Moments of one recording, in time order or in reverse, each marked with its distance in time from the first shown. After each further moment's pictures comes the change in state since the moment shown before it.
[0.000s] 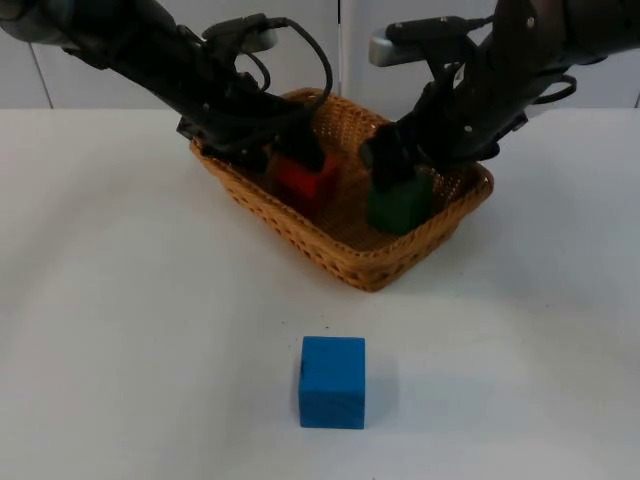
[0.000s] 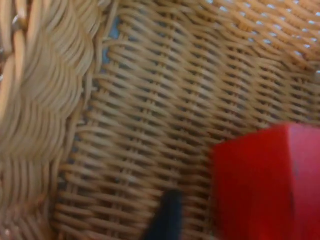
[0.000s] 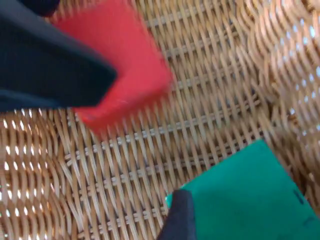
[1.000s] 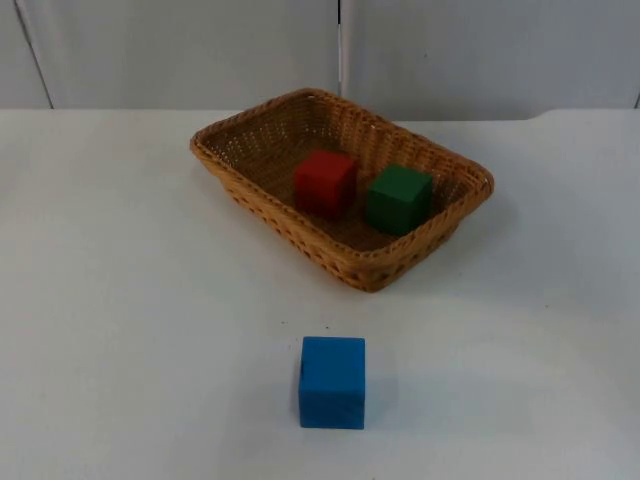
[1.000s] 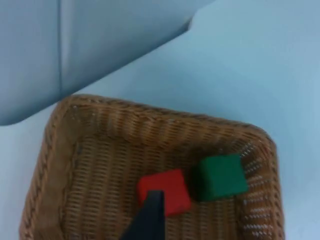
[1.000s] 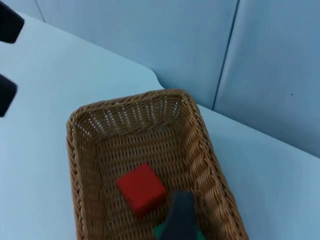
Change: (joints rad) right arm 0.000 -0.517 0.000 -0.061 0.228 -0.004; left arm 0.084 -0.455 0.000 0.002 0.317 0.000
